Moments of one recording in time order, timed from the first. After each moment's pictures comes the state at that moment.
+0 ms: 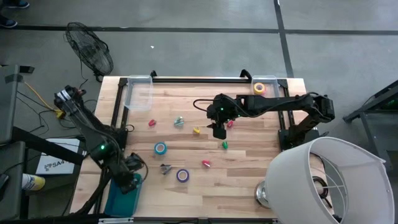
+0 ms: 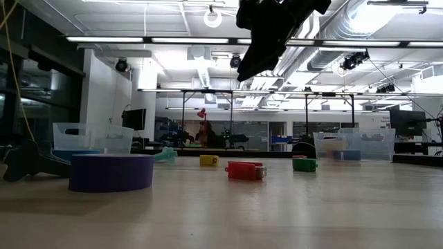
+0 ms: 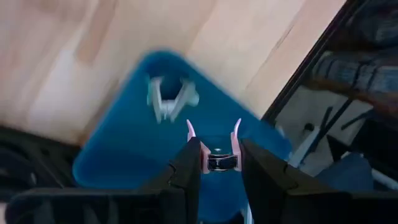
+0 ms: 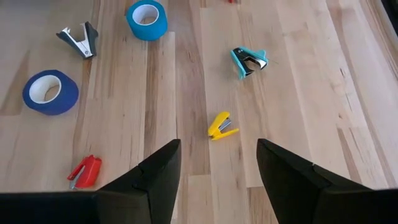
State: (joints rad) left arm -0.88 1.17 0.94 -0.94 0.16 -1.49; right arm -0.13 1.60 1.26 -0.49 -0.07 -0.02
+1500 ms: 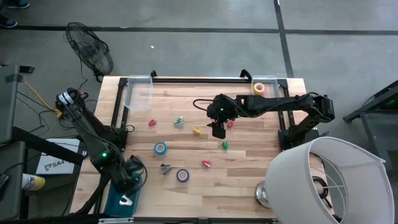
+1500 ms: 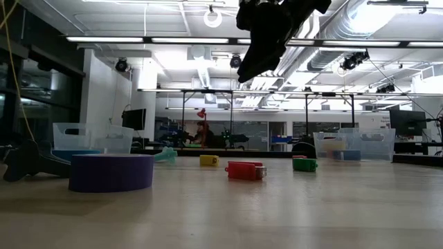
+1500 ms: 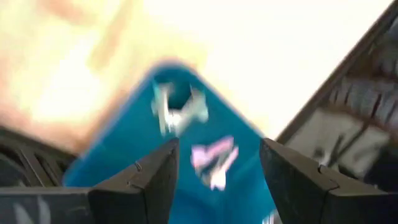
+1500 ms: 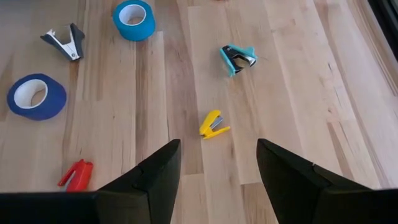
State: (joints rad) left arm -0.92 1.22 0.94 -0.93 0.02 -1.58; right arm -0.12 1.60 1.26 -0.49 -0.03 0.00
